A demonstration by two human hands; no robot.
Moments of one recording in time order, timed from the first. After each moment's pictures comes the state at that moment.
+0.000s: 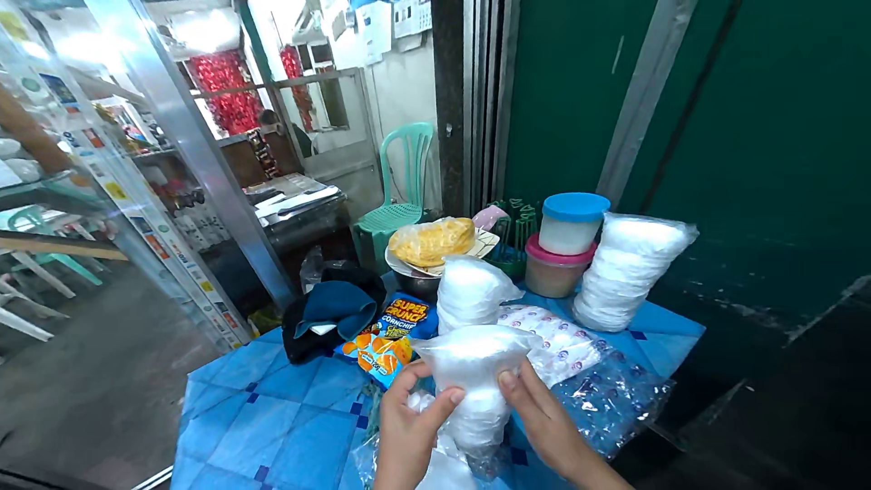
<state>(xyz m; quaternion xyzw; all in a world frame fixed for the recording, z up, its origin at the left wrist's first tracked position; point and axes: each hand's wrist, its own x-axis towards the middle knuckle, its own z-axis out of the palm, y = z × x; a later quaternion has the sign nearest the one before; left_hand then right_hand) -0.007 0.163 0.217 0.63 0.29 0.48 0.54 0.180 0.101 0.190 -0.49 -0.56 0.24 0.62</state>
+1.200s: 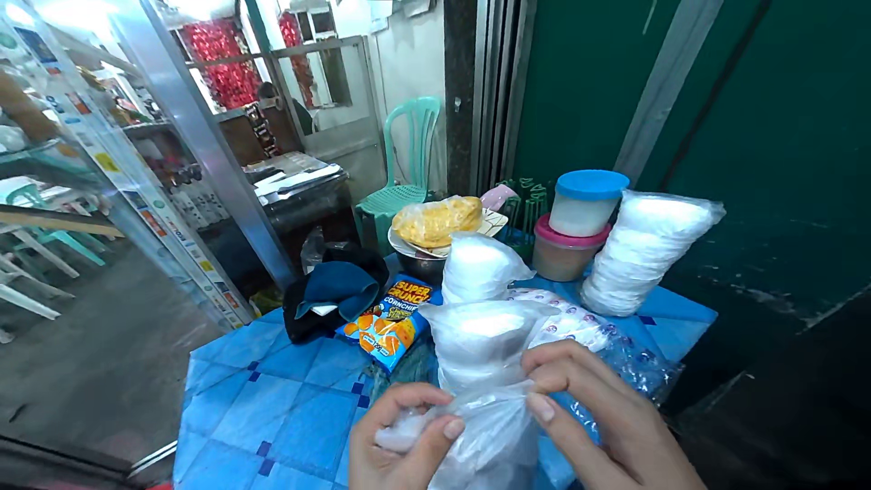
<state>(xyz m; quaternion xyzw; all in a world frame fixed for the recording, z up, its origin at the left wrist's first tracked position) -0.040 0.103 0.263 0.61 0.19 0.56 0.53 0.167 0.043 0.268 -0.51 -0.68 0.06 0.53</state>
